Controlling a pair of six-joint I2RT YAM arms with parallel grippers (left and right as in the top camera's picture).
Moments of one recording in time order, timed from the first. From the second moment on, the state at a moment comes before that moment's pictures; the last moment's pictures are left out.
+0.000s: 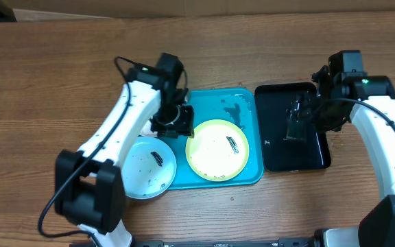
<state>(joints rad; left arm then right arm) -0.36 1.84 1.49 -1.25 0.30 -0.27 0.00 1.58 1.29 -1.06 -0.20 0.20</state>
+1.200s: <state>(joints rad) -0.43 2.05 1.47 -1.17 0.17 -0.35 0.08 1.58 0.97 -0.64 -0.08 0.20</state>
